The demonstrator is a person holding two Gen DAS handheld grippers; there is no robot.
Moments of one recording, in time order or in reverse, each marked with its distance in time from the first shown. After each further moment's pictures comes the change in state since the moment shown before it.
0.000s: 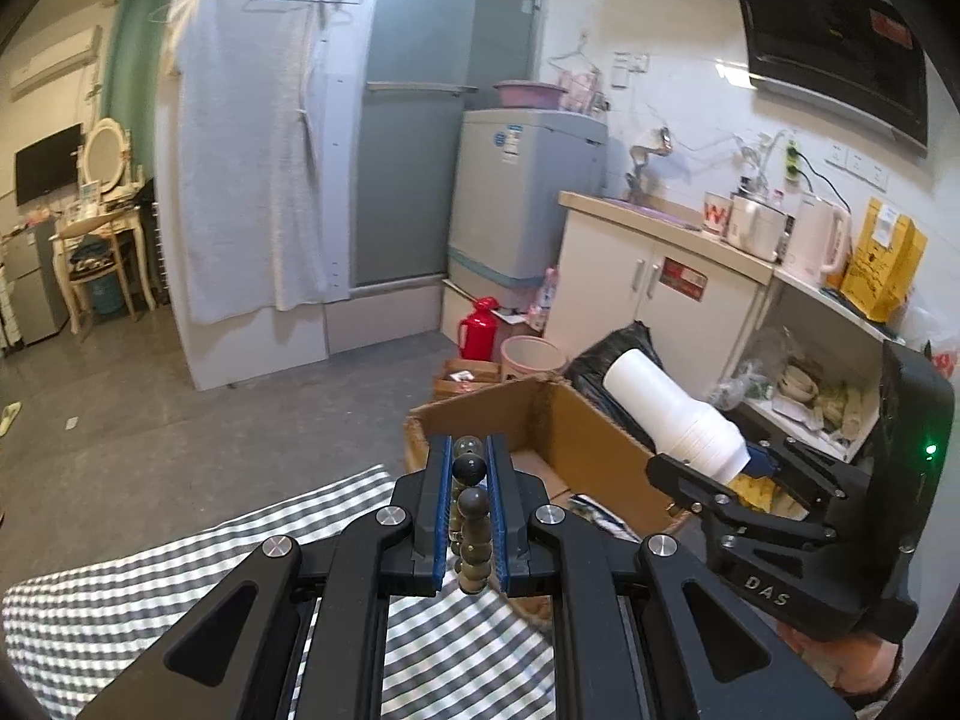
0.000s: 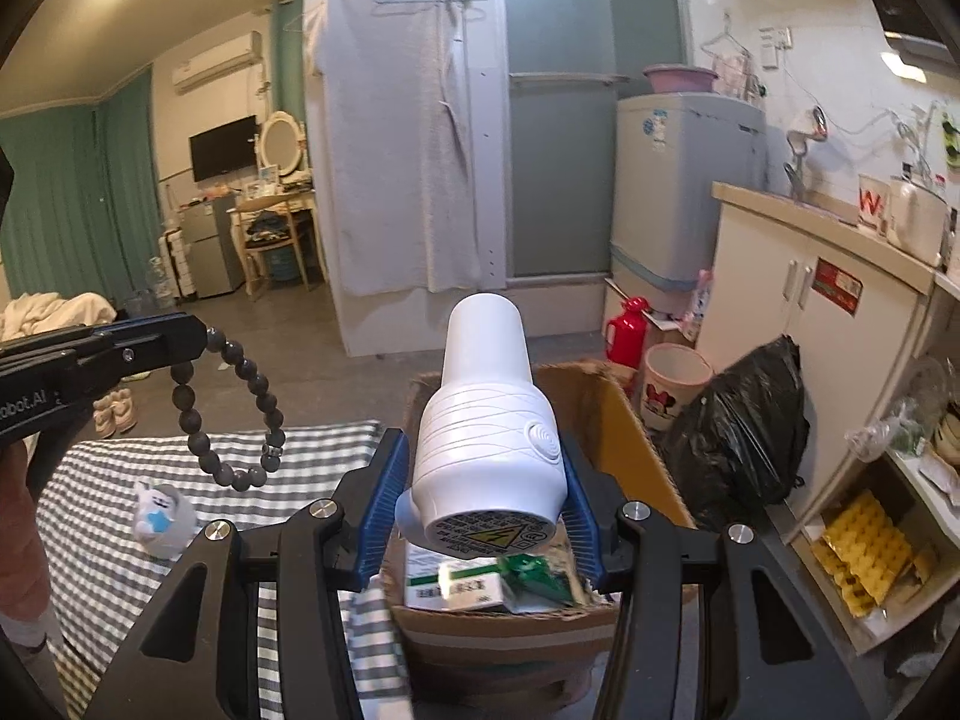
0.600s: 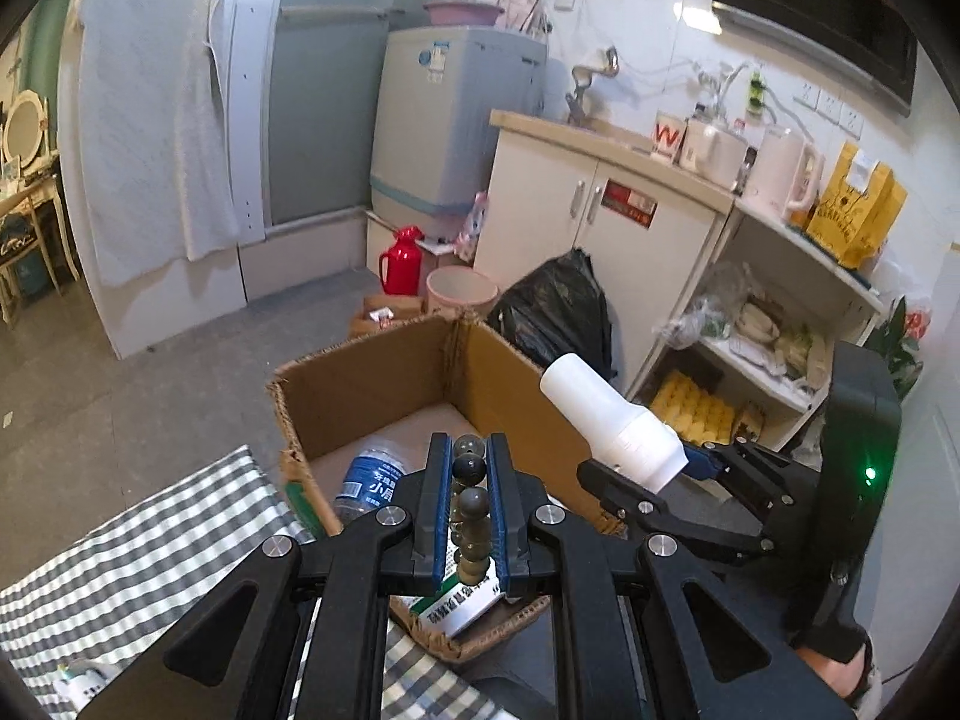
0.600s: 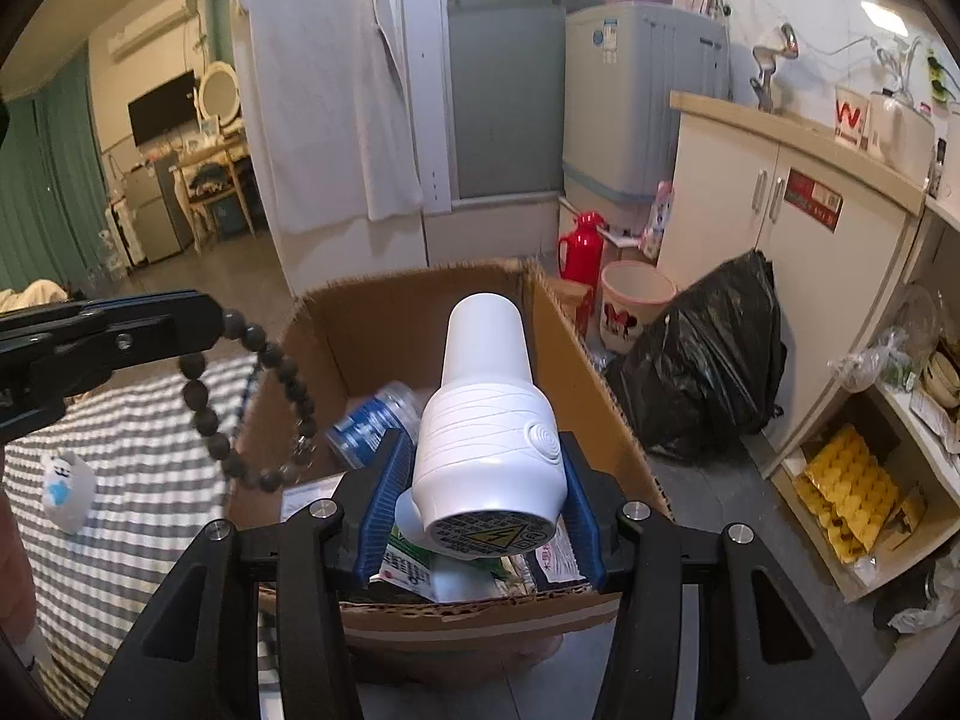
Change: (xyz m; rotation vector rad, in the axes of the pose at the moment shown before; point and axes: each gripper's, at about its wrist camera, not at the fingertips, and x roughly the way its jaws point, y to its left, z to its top) left arm 0.114 -0.057 0.000 0.038 0.180 -0.137; right arm 0.081 -0.061 -0.032 0.060 0.186 -0.087
